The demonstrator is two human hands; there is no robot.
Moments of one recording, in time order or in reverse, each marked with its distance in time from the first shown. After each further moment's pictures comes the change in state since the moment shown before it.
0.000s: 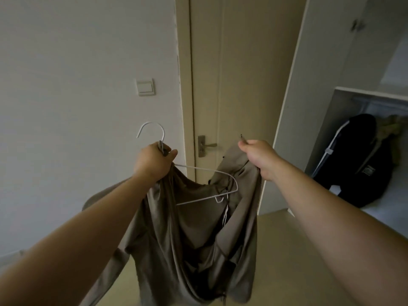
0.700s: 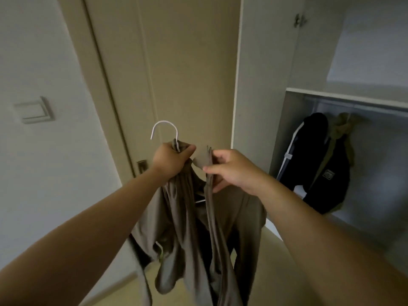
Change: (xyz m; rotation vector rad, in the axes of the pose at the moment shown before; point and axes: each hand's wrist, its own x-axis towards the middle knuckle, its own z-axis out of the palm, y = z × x) left_hand 0.166 0.214 0.242 -0.475 -0.300 0.170; right_hand 0.171 0.027 -0.150 -0.089 -0.211 -0.066
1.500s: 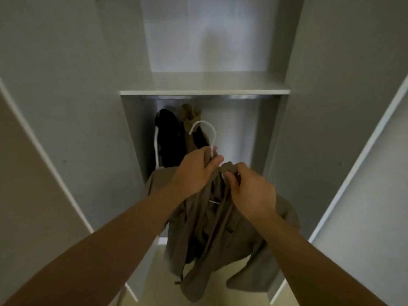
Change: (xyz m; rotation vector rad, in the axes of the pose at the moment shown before) left_hand 0.202 0.113 0.429 -0.205 -0.920 0.820; right_hand 0.061 0.185 -0.247 -1.034 1.334 0.525
